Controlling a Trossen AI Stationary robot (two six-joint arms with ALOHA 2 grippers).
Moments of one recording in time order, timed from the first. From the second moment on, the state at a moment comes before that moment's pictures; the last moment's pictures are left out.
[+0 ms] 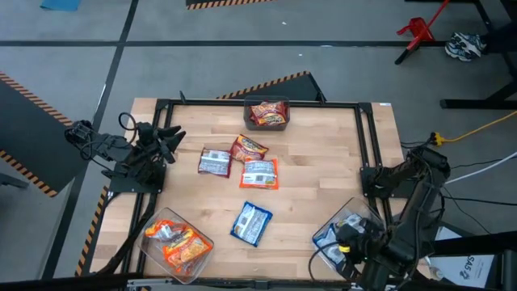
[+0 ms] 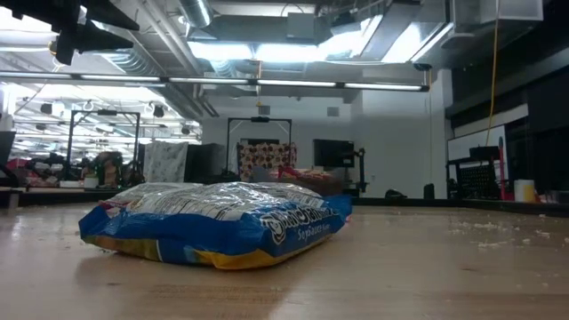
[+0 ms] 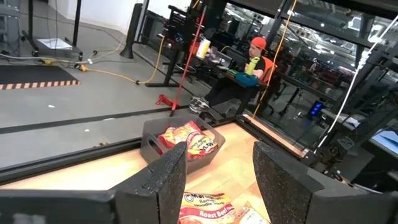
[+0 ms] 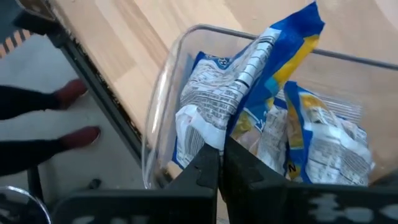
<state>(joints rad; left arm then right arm) -0.48 0.24 0.49 -0.39 -1.17 -0.54 1.03 1.69 1.52 -1.27 0.26 1.64</state>
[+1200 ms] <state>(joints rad) -0.48 0.24 0.49 -0.41 -1.17 -0.54 0.79 1.78 1.74 -1.14 0.00 1.11</state>
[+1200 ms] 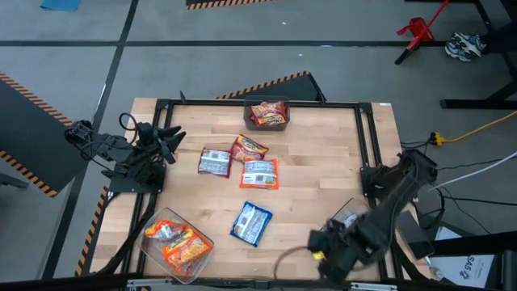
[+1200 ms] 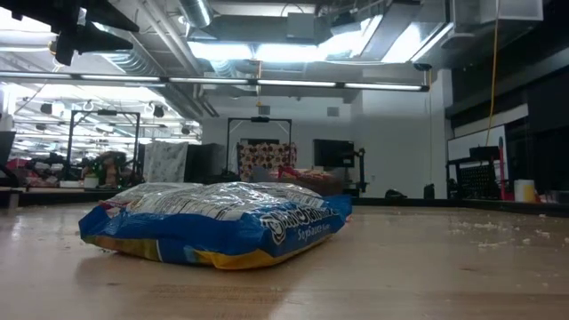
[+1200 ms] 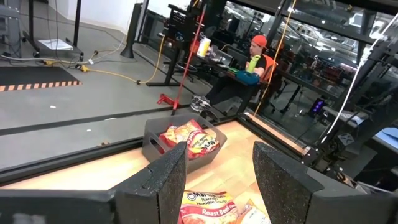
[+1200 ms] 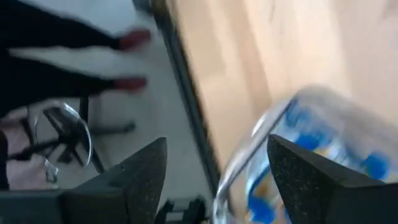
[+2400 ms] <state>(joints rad) -0.48 0.24 0.49 -0.44 -1.11 -0.54 0.31 2.21 1.67 -0.82 -0.02 0.35</state>
